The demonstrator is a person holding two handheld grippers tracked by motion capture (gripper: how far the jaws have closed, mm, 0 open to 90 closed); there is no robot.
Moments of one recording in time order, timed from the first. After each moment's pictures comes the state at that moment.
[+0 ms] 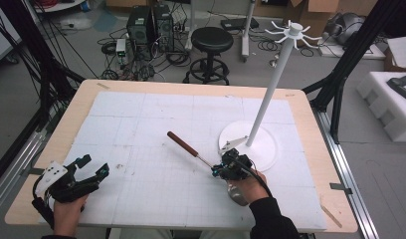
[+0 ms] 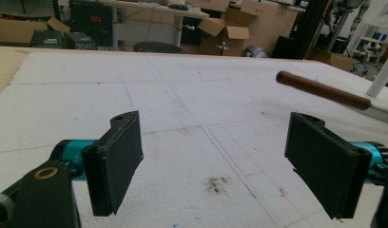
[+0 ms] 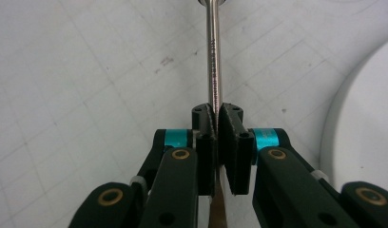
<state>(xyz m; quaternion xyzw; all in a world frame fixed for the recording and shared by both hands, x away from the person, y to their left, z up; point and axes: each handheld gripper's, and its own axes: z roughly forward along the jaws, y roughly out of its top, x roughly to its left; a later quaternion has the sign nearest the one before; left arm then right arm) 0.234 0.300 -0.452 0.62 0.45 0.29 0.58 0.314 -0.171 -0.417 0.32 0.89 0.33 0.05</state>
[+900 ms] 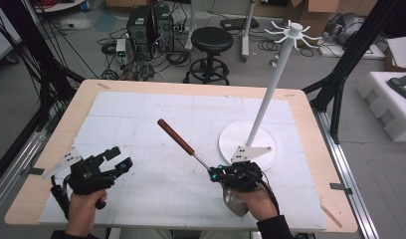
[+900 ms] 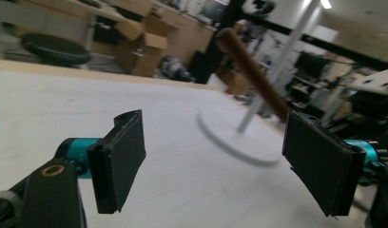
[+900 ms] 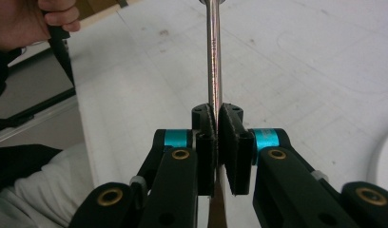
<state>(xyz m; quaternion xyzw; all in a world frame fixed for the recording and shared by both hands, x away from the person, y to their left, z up) 0.241 0.223 -0.379 0.60 0.38 0.11 0.69 0.262 -0.182 -0.376 0.27 0.83 0.49 0.04</state>
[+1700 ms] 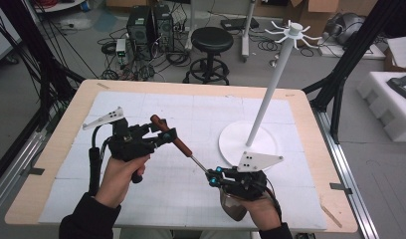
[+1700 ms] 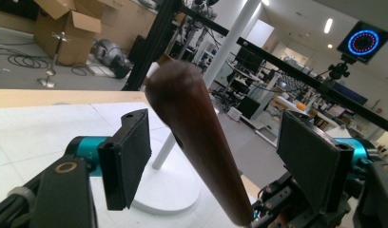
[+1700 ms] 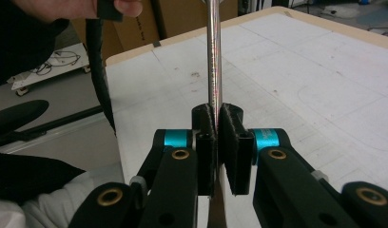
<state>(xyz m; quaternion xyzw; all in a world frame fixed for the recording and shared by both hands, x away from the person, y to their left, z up) 0.285 0.138 -0.298 0.62 0.35 0.00 0.70 0.235 -0.184 -0.354 0.22 0.80 0.55 0.06</state>
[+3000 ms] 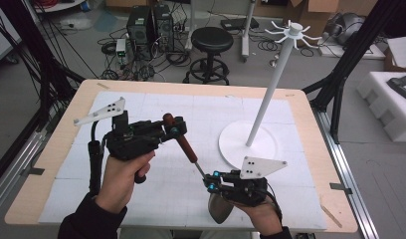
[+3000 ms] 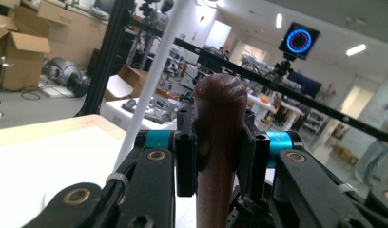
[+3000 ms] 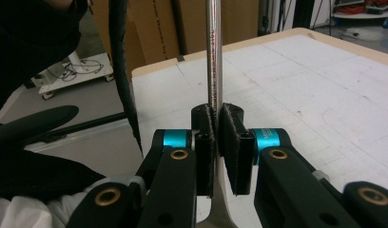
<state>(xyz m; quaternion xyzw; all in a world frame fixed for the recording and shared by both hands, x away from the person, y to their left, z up) 0.257 0.116 -0.246 0.63 0.25 -0.01 0.73 0.223 -0.183 -0.349 0.18 0.79 0.59 0.04</state>
